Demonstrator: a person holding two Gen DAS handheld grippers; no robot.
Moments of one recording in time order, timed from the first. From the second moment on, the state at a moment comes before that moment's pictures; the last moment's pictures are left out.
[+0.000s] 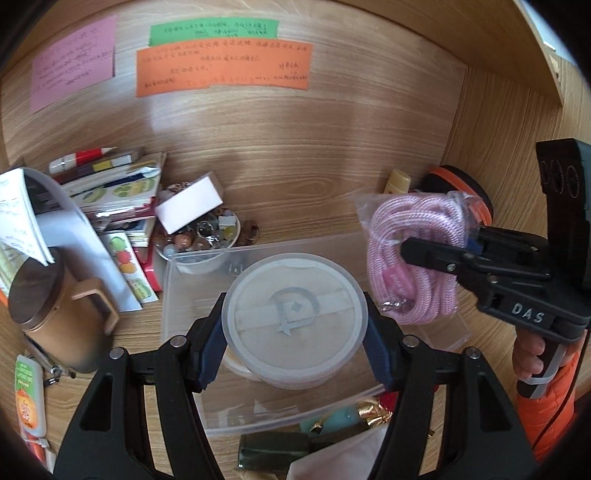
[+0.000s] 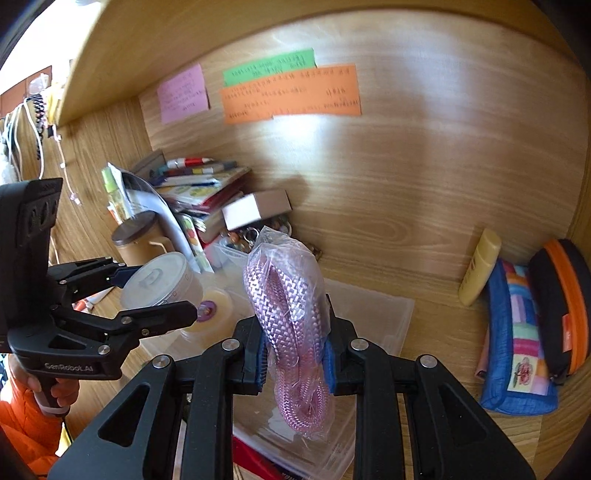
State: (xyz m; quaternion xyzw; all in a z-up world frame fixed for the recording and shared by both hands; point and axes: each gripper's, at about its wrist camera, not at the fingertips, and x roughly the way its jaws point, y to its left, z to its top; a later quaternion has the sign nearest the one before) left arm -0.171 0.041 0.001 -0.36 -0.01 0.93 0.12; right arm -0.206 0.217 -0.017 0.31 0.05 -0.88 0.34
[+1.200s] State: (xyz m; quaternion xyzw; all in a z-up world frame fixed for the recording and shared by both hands) left arm -0.198 0.097 -0.038 -0.40 0.09 0.90 0.17; right arm -0.238 0.220 -0.057 0.37 0.06 -0.88 0.30
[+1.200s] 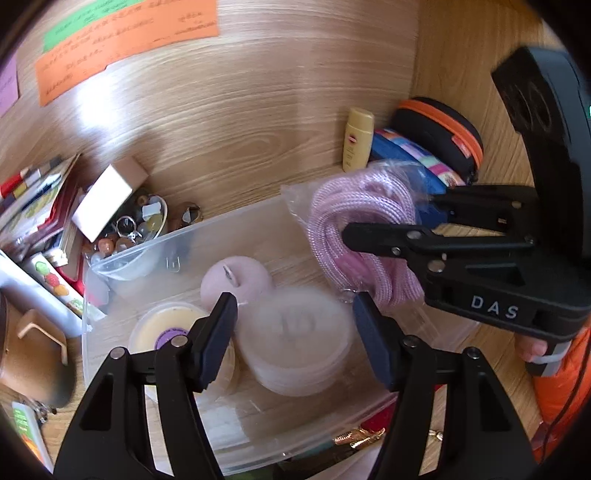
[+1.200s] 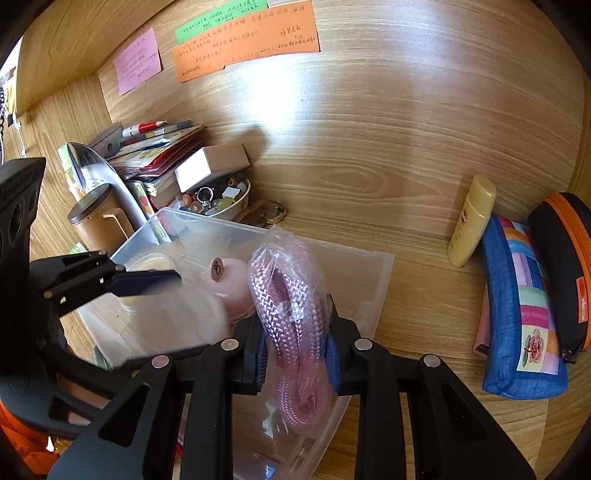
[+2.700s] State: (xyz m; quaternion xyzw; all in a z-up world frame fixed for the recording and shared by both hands) left arm -0.148 0.029 -0.008 -0.37 0.04 0.92 0.06; right arm -0.213 0.213 -0.039 0.34 0.08 -0.89 0.28
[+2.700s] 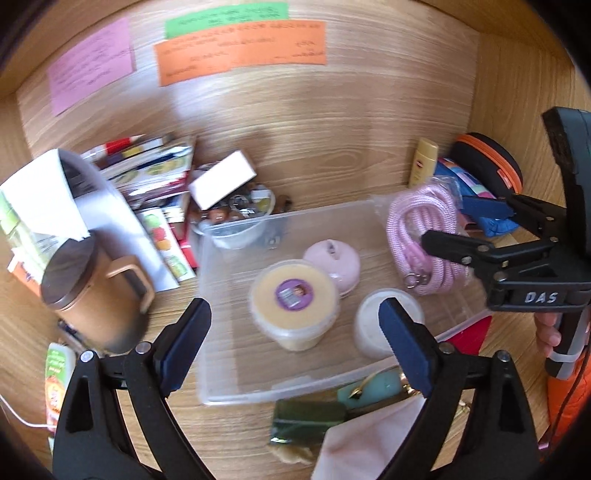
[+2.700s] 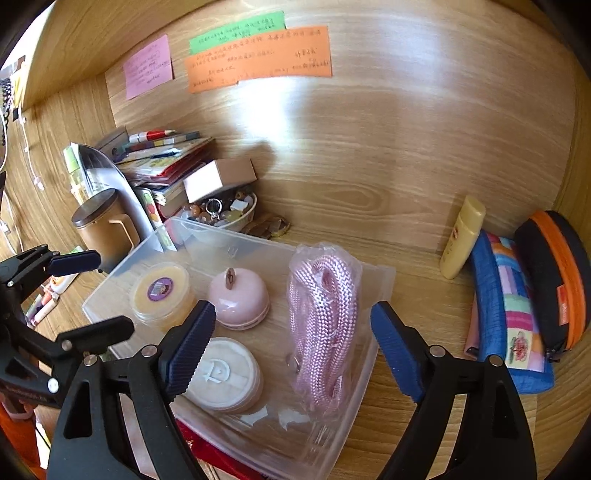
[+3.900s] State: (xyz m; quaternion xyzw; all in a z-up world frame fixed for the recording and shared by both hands) left arm -0.030 -0.064 -0.051 -0.40 -0.05 0.92 -0.01; right arm -0.071 0.187 -0.066 0.34 0.11 -0.88 0.31
